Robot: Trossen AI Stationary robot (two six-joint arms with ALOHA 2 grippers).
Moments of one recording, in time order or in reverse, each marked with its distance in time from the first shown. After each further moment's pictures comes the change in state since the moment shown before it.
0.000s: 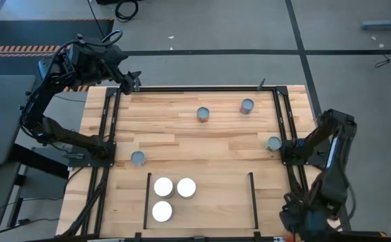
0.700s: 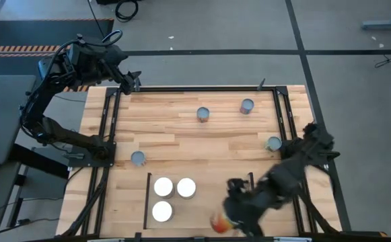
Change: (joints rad) left arm 0.000 0.000 0.000 0.000 0.000 0.000; right arm -0.420 0.340 0.593 -0.089 0.237 -0.507
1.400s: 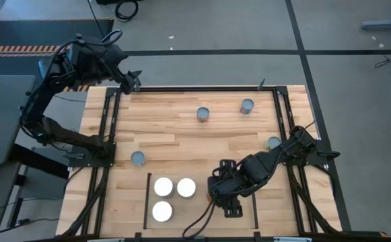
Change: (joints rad) left arm 0.000 0.000 0.000 0.015 0.000 0.000; right arm -0.148 0.143 0.171 -0.314 0.010 0.013
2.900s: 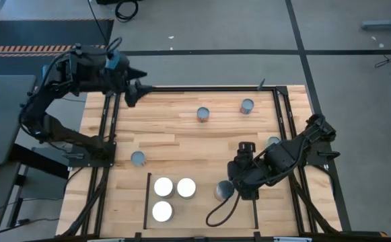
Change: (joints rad) left arm -0.218 0.003 0.000 0.110 0.217 -0.345; right arm 0.037 -0.251 -0.259 -0.084 0.241 0.031
